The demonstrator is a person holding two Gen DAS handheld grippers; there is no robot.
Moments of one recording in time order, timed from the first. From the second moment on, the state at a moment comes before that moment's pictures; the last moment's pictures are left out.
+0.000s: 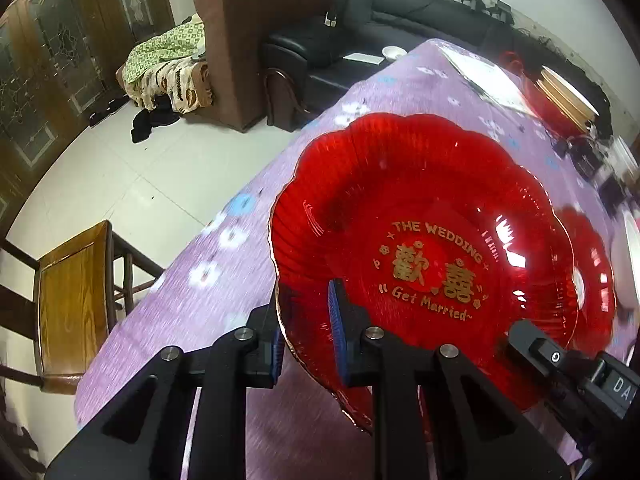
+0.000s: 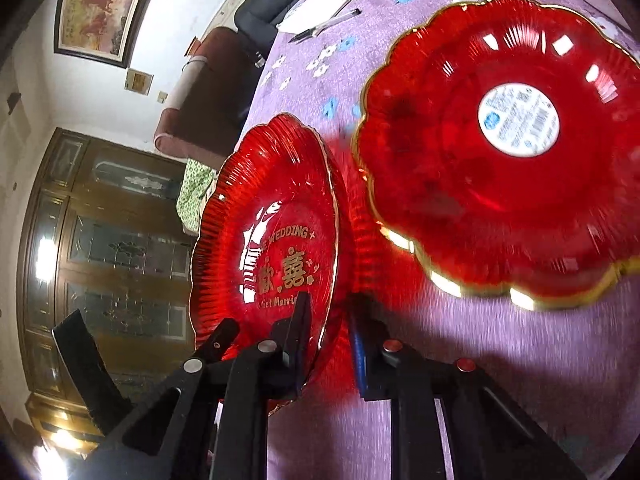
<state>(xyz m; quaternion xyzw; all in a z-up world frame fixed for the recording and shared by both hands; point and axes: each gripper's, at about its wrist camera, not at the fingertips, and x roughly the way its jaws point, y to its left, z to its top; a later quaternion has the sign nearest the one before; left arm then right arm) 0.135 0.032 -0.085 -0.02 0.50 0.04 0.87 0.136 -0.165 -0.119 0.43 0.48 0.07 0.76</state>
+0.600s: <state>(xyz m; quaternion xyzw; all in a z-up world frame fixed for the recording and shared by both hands) 0.015 0.060 -0.082 0.03 0.52 0.05 0.85 0.036 -0.136 -0.106 0.36 0.51 0.14 0.77</state>
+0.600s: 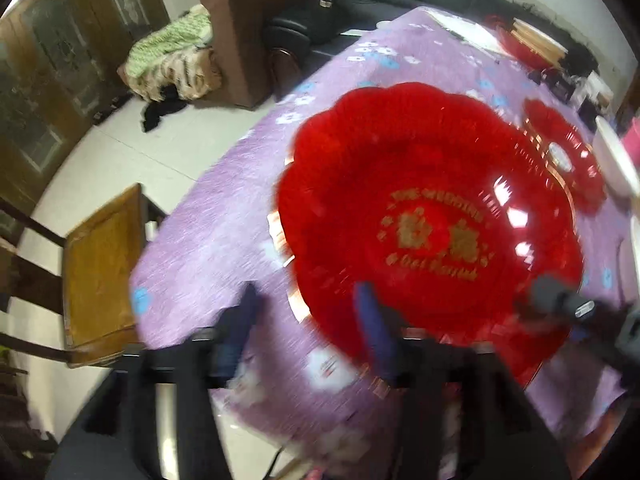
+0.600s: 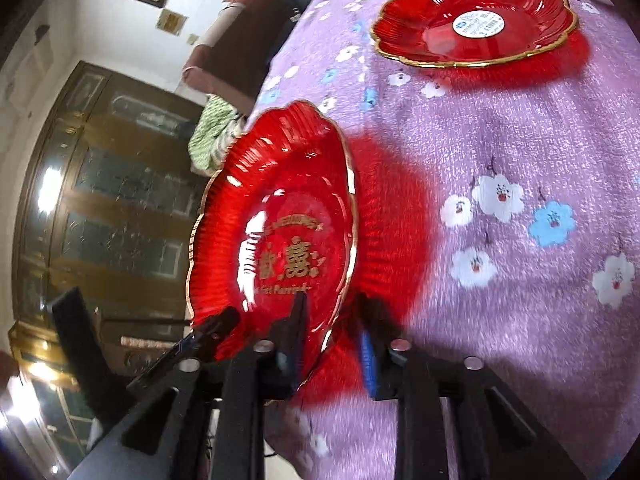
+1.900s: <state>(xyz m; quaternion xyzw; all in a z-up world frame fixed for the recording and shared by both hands) 0.221 -0.135 -0.075 0.00 0.66 -0.15 0.74 0.163 -0.344 -0.096 0.38 0.55 -0.01 0.74</state>
